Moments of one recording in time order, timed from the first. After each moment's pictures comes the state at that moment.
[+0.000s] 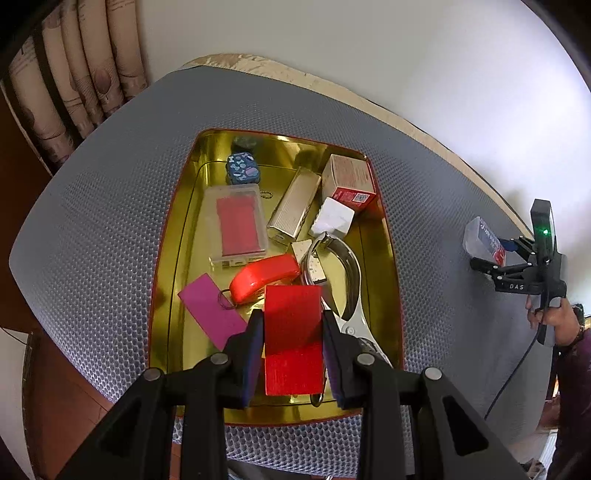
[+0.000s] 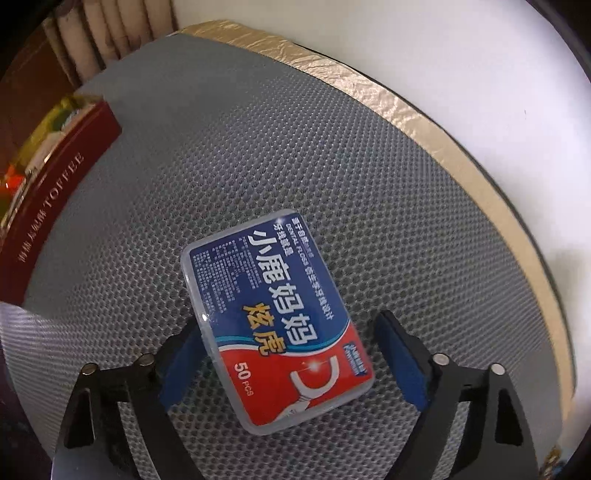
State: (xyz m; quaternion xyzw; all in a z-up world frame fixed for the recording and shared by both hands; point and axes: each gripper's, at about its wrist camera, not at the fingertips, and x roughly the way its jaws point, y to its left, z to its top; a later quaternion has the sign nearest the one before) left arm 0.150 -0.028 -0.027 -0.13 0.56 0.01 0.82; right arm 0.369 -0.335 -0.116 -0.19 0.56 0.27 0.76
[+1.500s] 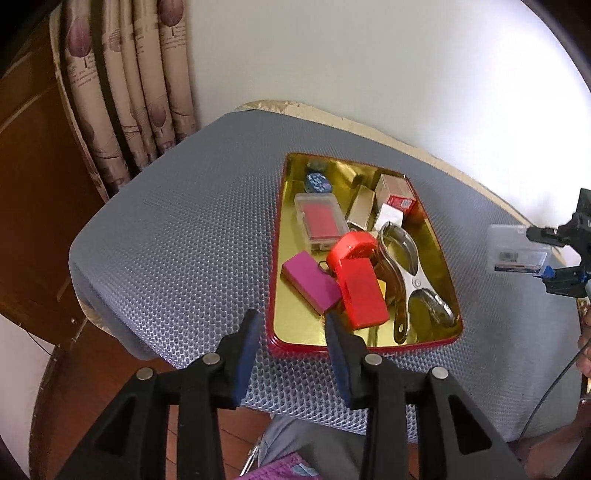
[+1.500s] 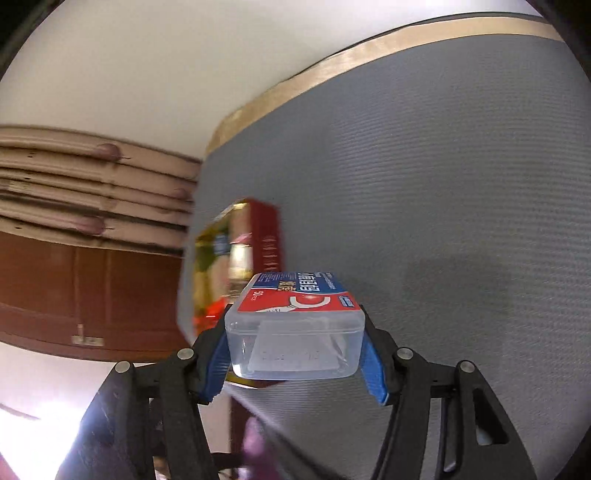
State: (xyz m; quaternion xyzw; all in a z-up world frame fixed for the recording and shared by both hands) left arm 0.058 0.013 -0.008 -0.09 0.47 0.07 0.87; right arm 0.274 -0.310 -0.042 0.31 0.61 0.26 0.68
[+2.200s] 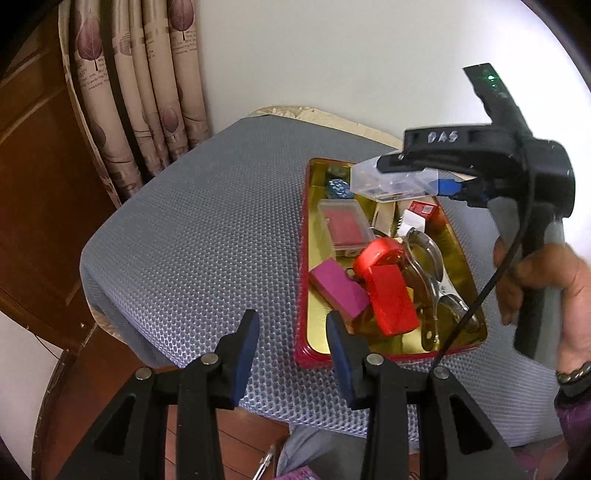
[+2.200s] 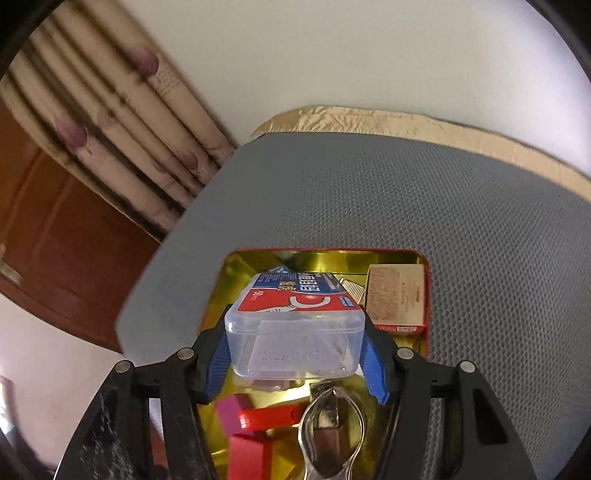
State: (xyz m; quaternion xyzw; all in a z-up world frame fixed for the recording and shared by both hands) left arm 0.059 0.028 -0.017 -0.08 0.46 0.09 0.88; right arm 0.302 -0.088 -0.036 0.07 0.52 0.28 0.80
